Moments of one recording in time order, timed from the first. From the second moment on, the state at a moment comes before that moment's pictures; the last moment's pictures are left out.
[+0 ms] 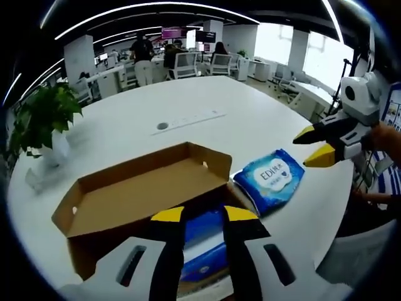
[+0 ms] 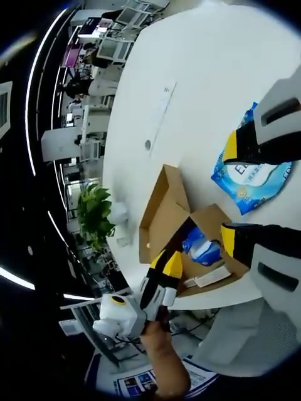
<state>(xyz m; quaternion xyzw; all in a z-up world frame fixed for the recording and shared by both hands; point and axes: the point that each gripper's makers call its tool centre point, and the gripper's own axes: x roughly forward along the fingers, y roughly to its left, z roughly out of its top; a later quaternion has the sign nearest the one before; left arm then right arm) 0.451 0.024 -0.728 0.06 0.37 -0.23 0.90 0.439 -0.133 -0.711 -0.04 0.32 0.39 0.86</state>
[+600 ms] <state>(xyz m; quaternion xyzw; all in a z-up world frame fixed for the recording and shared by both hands) 0.450 0.066 -0.753 0.05 0.39 -0.19 0.90 0.442 -0.082 -0.715 -0.07 0.31 0.45 0.84</state>
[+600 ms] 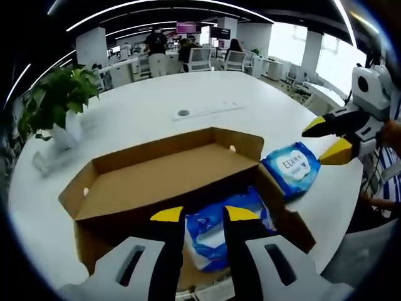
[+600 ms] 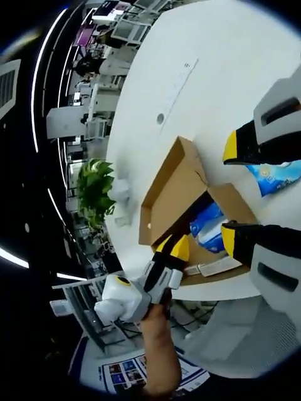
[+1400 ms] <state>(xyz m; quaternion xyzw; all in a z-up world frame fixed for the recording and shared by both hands) 0.433 0.074 -0.789 0.04 0.42 -0.19 0.89 0.437 -0.036 -0.737 -0.12 0.30 0.49 0.81</state>
